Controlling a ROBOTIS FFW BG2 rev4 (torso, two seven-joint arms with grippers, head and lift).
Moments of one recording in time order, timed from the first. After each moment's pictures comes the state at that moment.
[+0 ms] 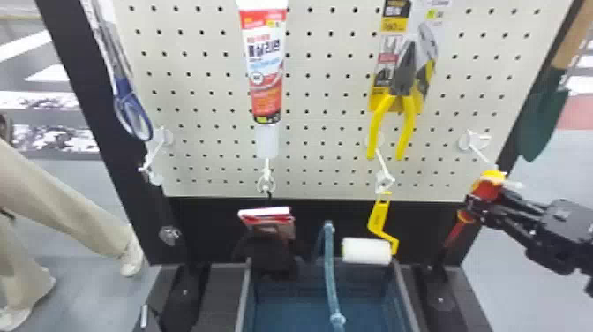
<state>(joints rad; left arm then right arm) 0.90 0.08 -0.17 -2.33 -0.09 -0.40 0.41 0.11 -0.22 -0.35 -2.15 -0.21 0.60 0.94</state>
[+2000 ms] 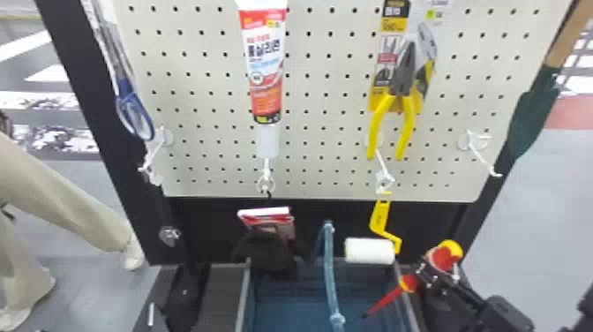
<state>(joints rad) 0.89 0.08 -0.19 -2.31 -0.10 -0.40 0.41 0.44 -0.06 -0.20 -2.17 -0.68 0.52 0.57</state>
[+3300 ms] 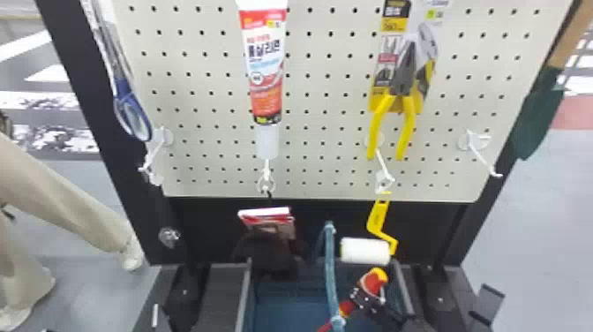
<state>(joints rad) 0.88 0.09 -0.19 -2.29 -0.09 -0.42 0.41 0.29 -0.10 0.01 -1.79 -0.79 0.47 0.57</state>
